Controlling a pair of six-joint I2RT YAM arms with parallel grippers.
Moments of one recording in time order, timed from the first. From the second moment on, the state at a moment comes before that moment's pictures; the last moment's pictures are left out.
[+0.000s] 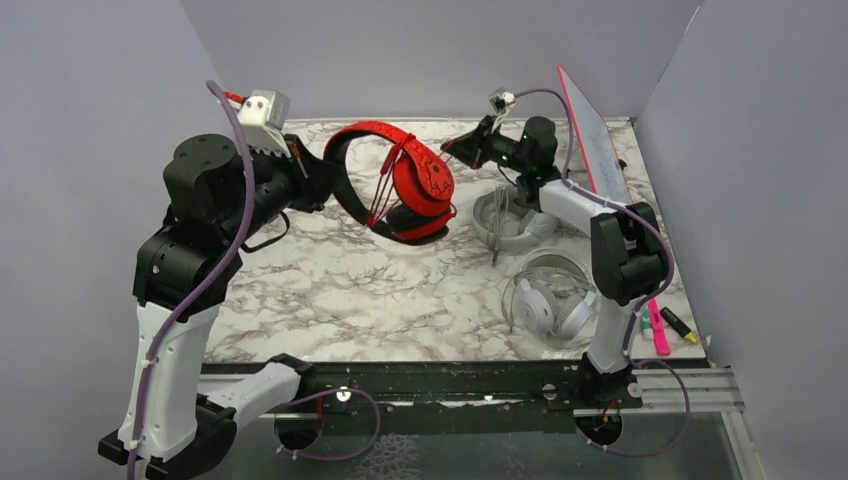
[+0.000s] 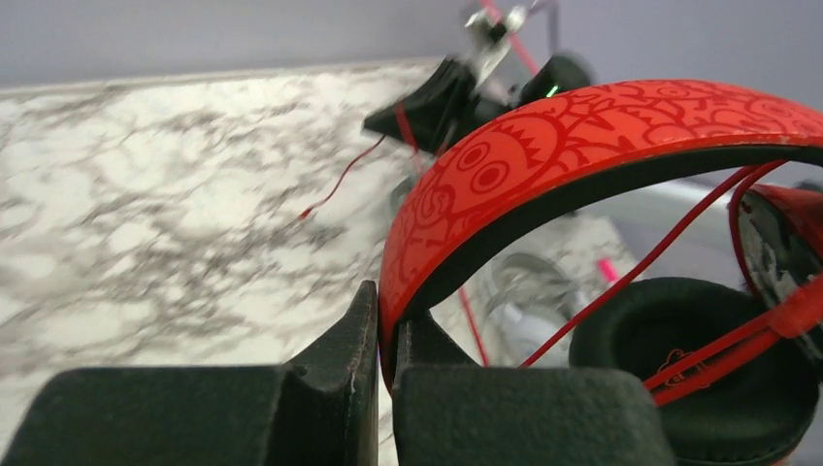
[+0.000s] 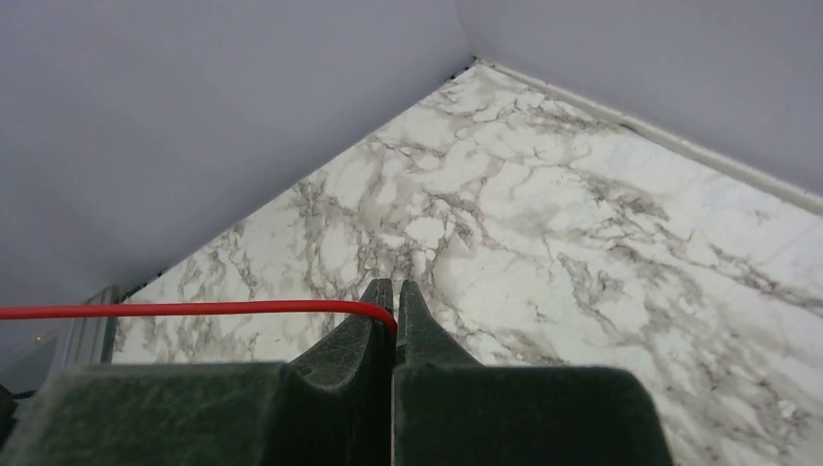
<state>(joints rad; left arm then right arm) -0.37 1.03 1.76 -0.87 0.22 -0.37 0.33 1.93 1.26 0.77 -0.73 0.43</state>
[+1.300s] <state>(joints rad) -0.49 1.36 1.45 -0.85 -0.63 -0.01 0.39 2.00 2.27 -0.68 -0.77 0.05</state>
